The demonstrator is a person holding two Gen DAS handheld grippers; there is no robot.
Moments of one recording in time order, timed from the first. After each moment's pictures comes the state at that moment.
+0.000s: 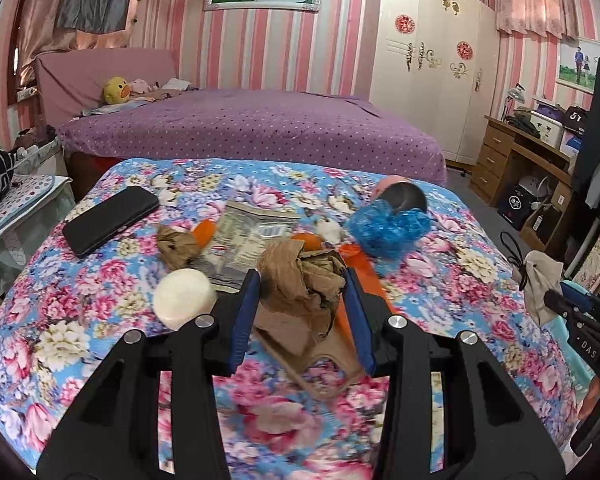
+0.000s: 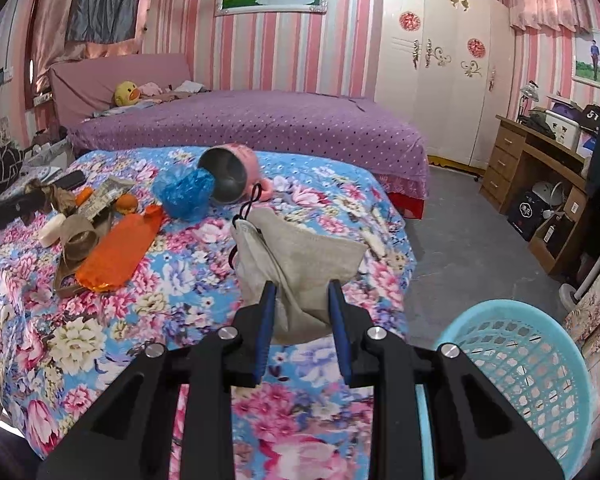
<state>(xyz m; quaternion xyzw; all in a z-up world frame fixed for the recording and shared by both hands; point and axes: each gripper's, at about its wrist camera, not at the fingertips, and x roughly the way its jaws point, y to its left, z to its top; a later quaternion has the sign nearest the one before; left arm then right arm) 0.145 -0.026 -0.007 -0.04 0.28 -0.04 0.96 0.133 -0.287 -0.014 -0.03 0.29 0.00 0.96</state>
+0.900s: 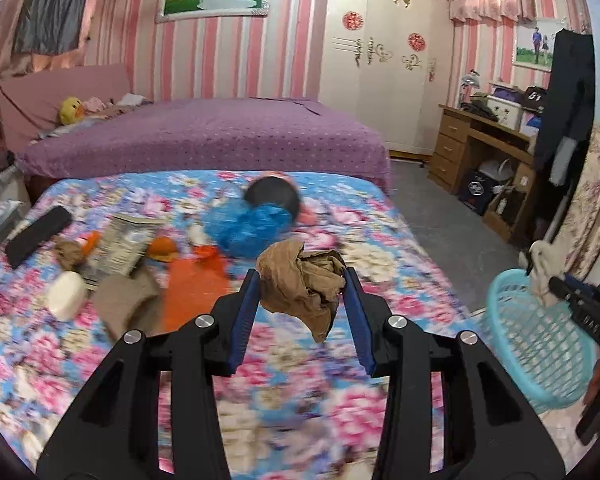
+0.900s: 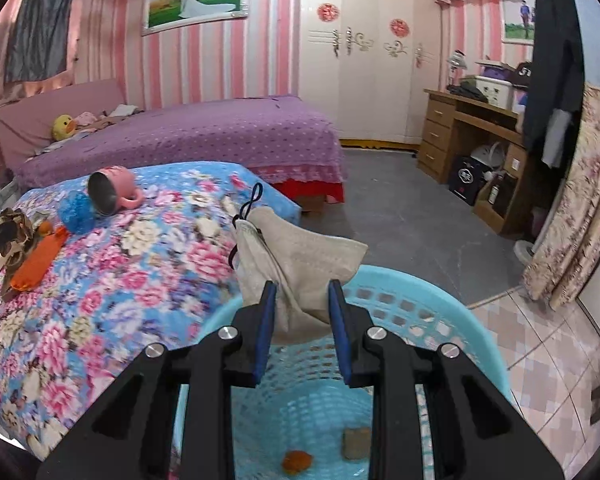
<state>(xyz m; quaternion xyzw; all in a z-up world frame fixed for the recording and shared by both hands) 0.132 -0.162 -0.004 -0.02 0.27 -0.11 0.96 0.089 -0.438 -0.016 0.03 0.28 -0.10 0.95</state>
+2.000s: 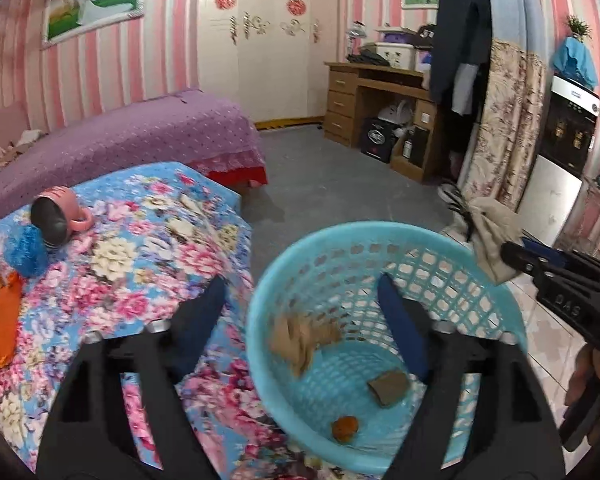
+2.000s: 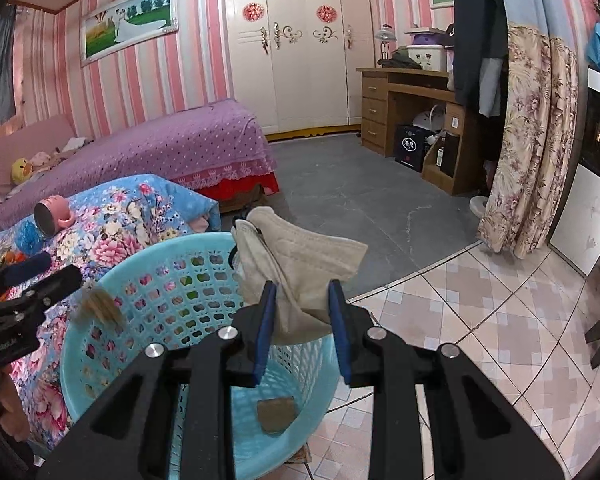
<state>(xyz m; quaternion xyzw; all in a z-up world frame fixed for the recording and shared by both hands) 0.092 -0.385 -0.027 0.07 0.28 -0.27 0.92 0.016 -0.554 -0.031 0.10 0.28 -0.18 0.94</state>
